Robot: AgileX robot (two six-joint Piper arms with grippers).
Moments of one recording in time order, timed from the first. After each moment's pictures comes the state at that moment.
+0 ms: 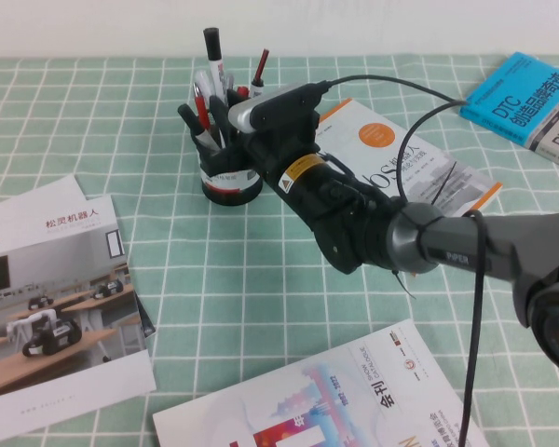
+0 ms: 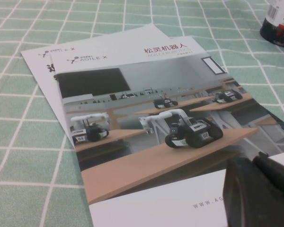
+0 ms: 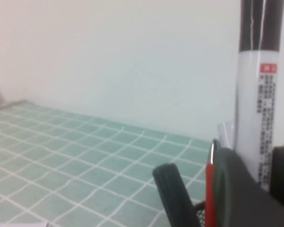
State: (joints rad) right arm 0.66 2.28 -1.57 -0.03 -0.75 0.09; left arm -0.07 -0.01 0.02 -0.04 0.38 0.00
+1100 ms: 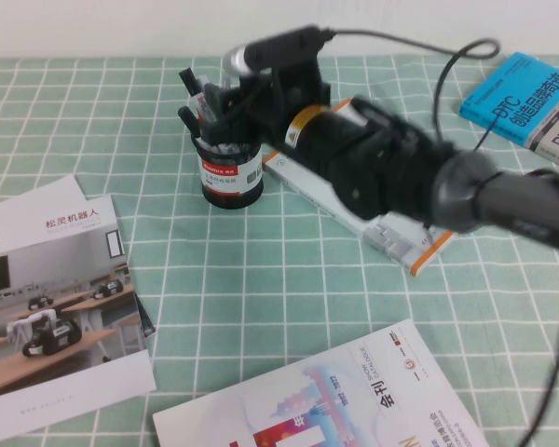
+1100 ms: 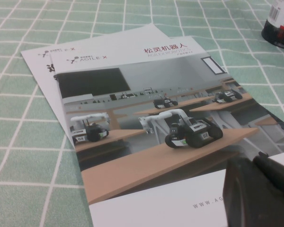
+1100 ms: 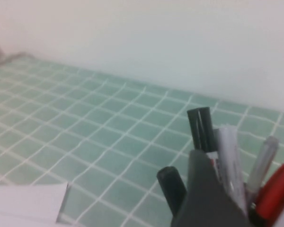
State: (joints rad) right arm 0.66 2.08 -1.57 -0.04 -0.30 0.14; left arm -0.07 -0.01 0.02 -0.04 0.38 0.00
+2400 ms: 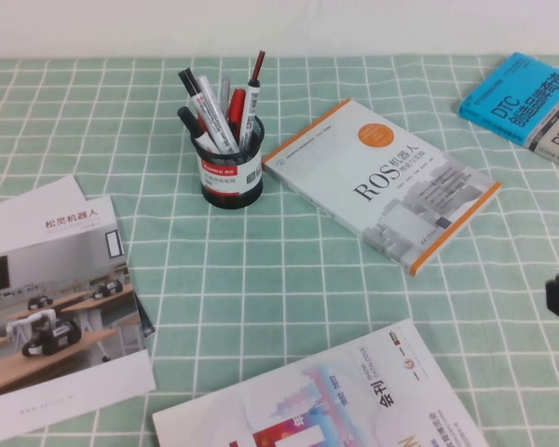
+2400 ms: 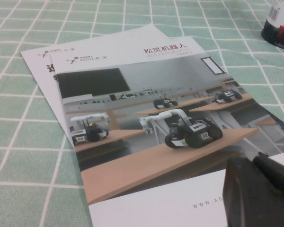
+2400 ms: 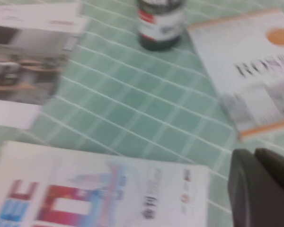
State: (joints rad) right arm 0.67 0.67 -0.67 -0.14 0.56 0.21; left arm -0.07 -0.01 0.02 -0.04 0.38 0.00
